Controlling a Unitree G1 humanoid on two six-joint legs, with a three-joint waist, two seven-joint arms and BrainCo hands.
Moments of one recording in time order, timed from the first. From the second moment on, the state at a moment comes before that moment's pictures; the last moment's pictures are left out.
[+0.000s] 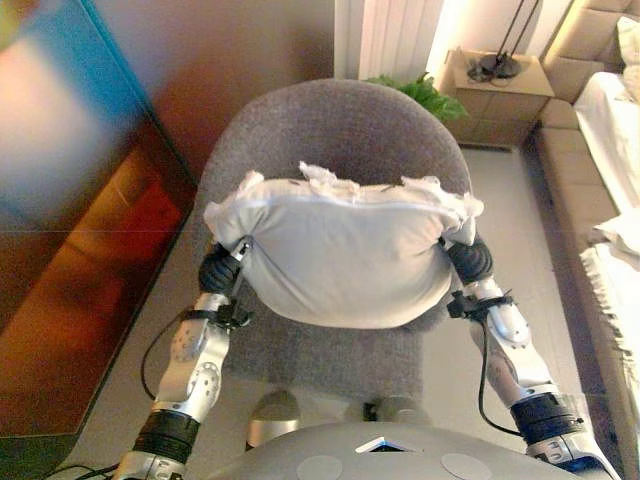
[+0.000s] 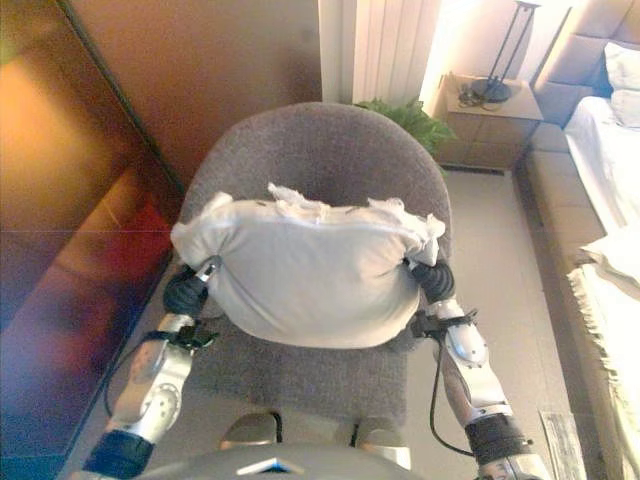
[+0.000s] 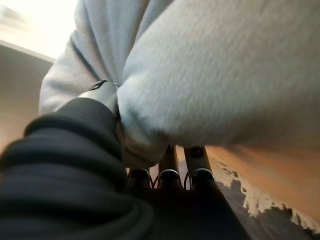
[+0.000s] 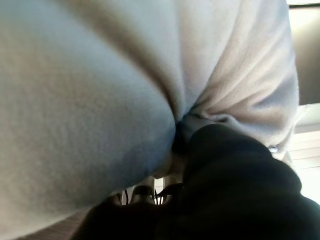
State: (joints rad) left arm 0.11 0.32 -0.21 0.13 -0.64 -0.26 0.01; right arm 0.03 -0.40 0.20 0.21 0.54 -0.26 0.03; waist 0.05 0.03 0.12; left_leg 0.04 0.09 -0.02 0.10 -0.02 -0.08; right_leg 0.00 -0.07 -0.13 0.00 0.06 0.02
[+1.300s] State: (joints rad) left arm -1.01 0.27 -0.39 1.10 -0.56 -0.14 0.36; right arm -1.01 -0.37 0.37 1.11 0.61 -0.10 -0.26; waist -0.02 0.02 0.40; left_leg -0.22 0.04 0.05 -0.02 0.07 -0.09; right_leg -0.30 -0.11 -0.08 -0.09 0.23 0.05
